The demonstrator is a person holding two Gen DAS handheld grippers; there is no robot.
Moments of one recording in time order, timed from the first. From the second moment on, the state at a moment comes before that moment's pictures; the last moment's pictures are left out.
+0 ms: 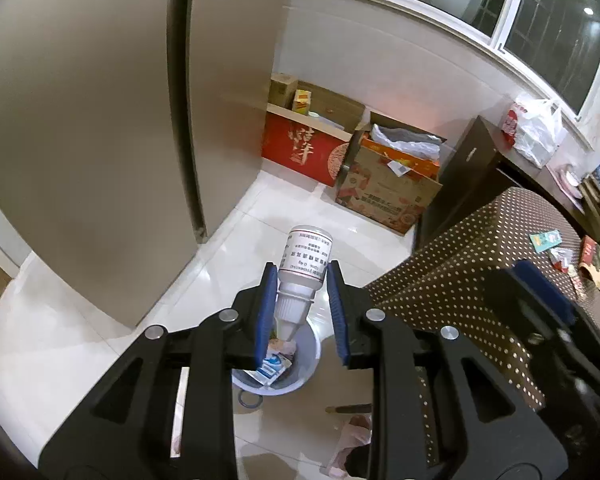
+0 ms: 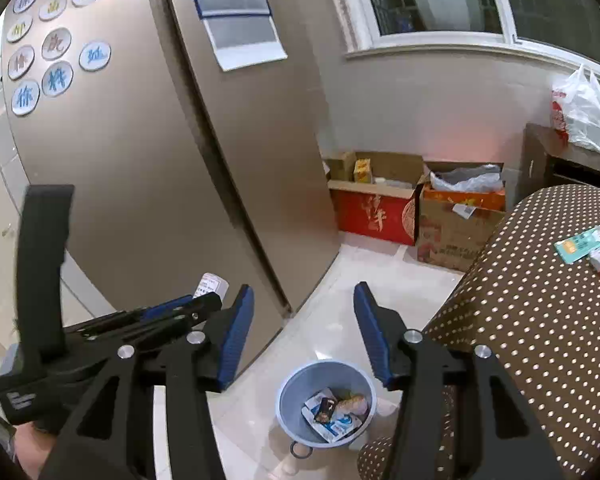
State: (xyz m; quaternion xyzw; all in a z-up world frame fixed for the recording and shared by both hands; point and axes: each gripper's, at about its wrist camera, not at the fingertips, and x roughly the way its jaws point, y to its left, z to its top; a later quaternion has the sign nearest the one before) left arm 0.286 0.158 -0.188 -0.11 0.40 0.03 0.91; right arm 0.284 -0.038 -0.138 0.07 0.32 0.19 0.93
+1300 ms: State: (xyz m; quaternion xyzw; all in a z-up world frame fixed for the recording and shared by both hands) left arm 0.266 -0.044 -0.126 0.00 0.37 -0.09 0.92; right arm 0.229 -0.241 -0.102 0.15 0.27 0.08 0.95
